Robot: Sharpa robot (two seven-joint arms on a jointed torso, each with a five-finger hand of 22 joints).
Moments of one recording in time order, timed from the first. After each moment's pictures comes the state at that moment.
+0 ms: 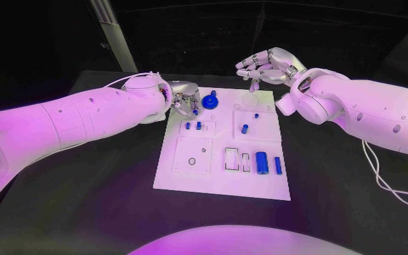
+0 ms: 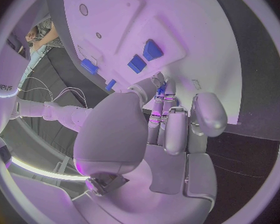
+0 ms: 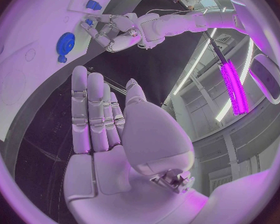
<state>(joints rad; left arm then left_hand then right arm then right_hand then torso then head) 1.29 -0.59 -0.14 1.19 -1.36 -0.01 -0.02 1.38 -0.12 0.49 -0.06 0.05 1.13 0.12 0.13 0.08 1.20 0.05 0.21 0.09 1.47 -0.03 1.40 1.15 0.12 1.43 0.08 1.16 1.13 1.26 -0.74 -0.02 1.34 -0.65 -0.24 0.27 1.44 0.09 -0.25 0.20 0.30 0.84 0.19 0.21 0.07 0.91 0.10 0.74 0.46 1.28 0.02 0.73 0.66 0.18 1.15 0.12 0.70 0.36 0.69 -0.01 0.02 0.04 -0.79</state>
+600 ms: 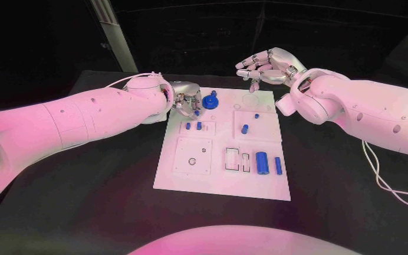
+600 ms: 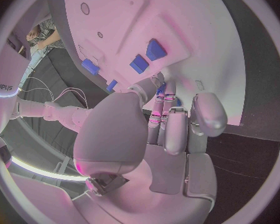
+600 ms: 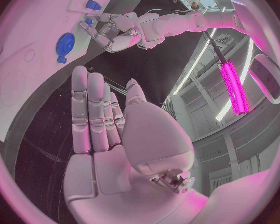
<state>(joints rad) 1.29 -0.58 -0.14 1.19 -1.36 -0.01 -0.02 1.38 -0.12 0.48 -0.06 0.05 1.13 0.12 0.13 0.08 1.20 0.05 0.21 0.09 1.47 -0.03 1.40 1.15 0.12 1.43 0.08 1.16 1.14 1.26 -0.74 -0.02 1.34 -0.65 -0.24 0.27 1.44 0.09 -0.25 0.20 0.30 0.84 0.19 0.21 0.07 0.91 0.10 0.74 0.46 1.28 0.02 0.73 0.66 0.18 1.15 0.12 0.70 0.36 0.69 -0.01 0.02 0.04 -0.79</state>
